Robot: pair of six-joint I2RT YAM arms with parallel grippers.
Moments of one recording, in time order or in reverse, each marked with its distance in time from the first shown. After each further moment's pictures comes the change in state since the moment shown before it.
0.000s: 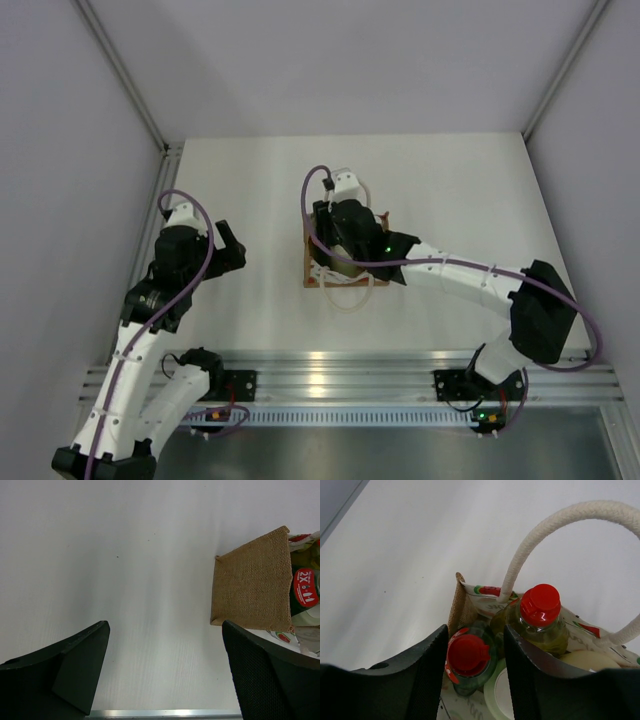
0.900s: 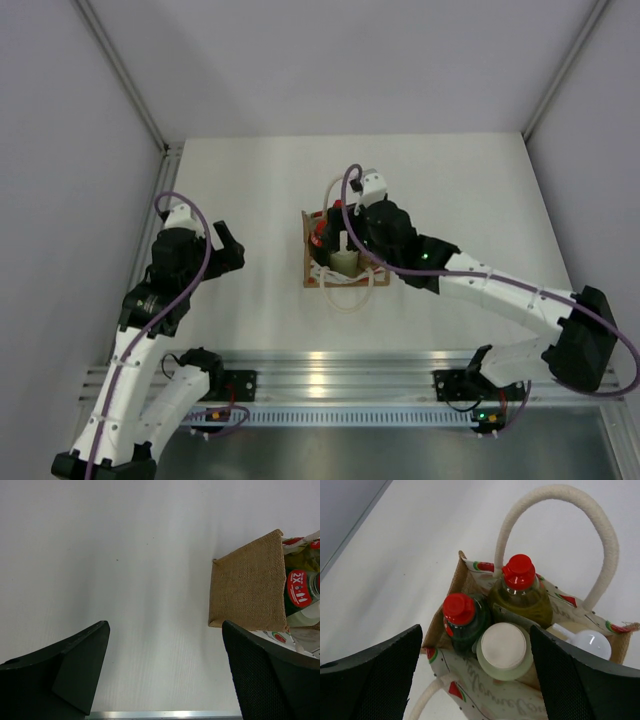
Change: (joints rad) left arm 0.000 -0.023 0.002 0.000 -0.002 0.000; right arm -0.050 -0.253 -0.130 -0.086 -0.139 0.027
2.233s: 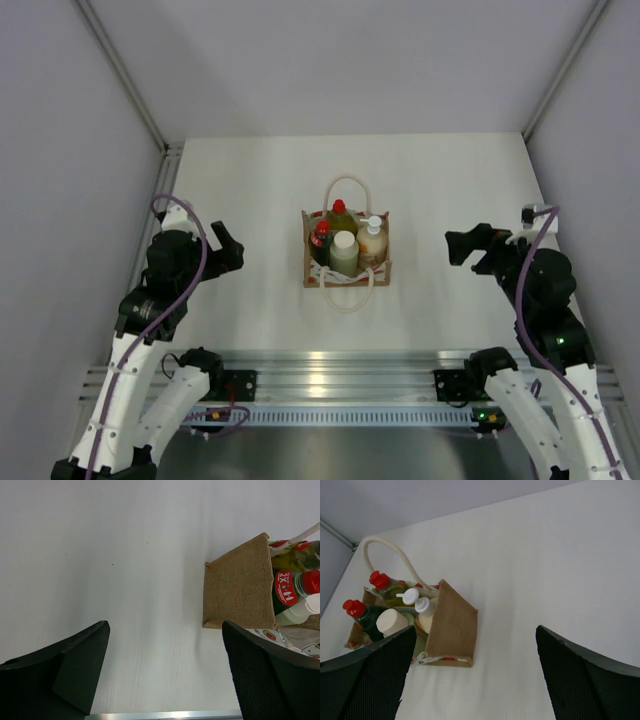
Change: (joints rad) left arm 0.000 -0.025 0.009 -0.001 0.018 0.000; right arm -0.710 -0.843 -0.253 -0.399 -0.288 0.021
